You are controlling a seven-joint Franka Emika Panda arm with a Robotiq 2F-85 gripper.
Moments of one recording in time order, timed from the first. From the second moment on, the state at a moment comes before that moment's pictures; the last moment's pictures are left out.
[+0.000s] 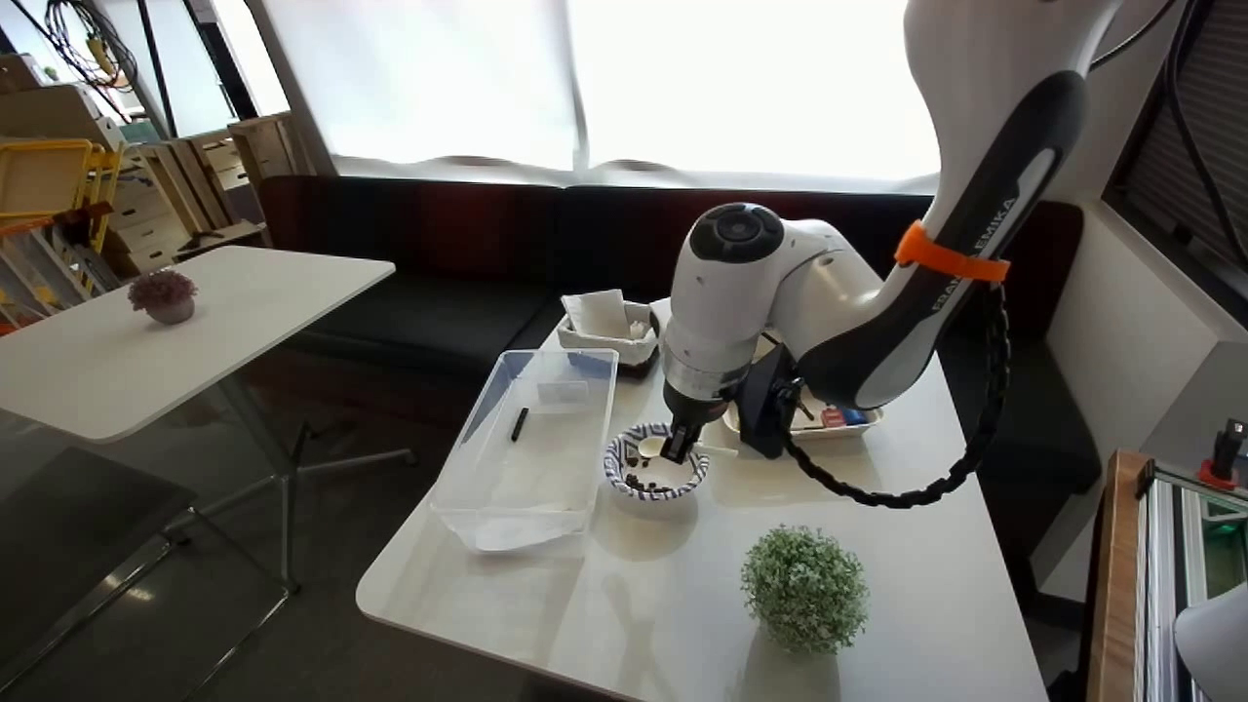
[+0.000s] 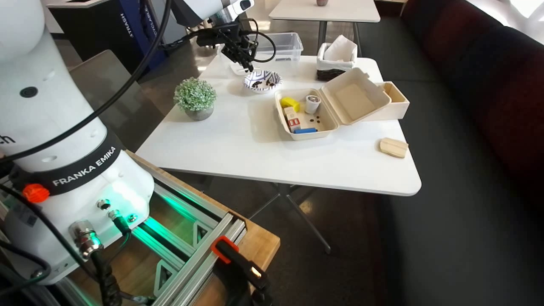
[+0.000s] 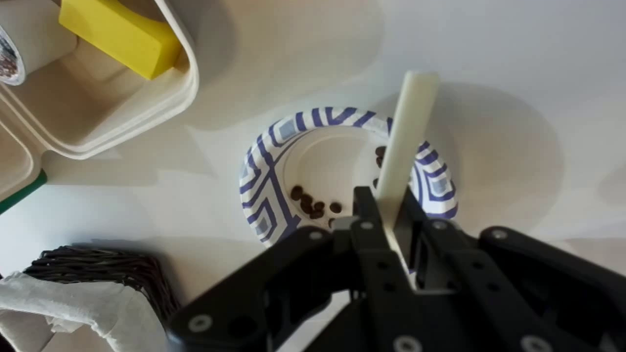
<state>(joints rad) 0.01 0.39 0.10 -2.33 -0.96 2.87 0.74</state>
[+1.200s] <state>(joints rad) 0.01 0.62 0.05 -2.14 -1.03 2.92 0.74</state>
